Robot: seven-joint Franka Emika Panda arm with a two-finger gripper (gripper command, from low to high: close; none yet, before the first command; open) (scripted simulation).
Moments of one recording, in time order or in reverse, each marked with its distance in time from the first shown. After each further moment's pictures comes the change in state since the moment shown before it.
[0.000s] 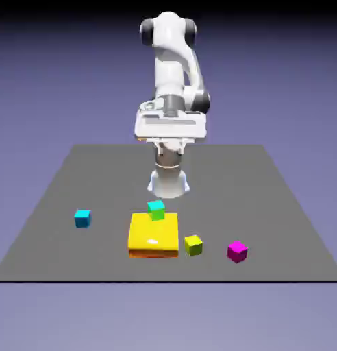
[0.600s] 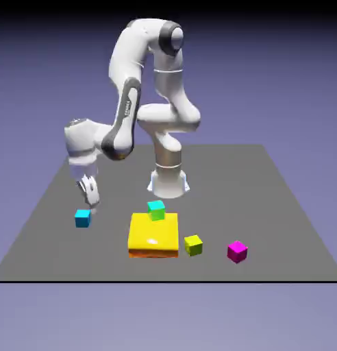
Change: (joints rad) arm -0.186 0.652 -0.567 0.202 0.382 -0.397 0.279
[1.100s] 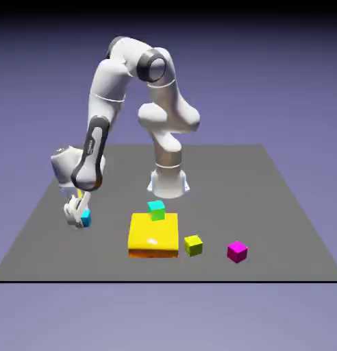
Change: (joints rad) arm -0.126 0.243 0.067 0.062 0.258 0.023 -0.104
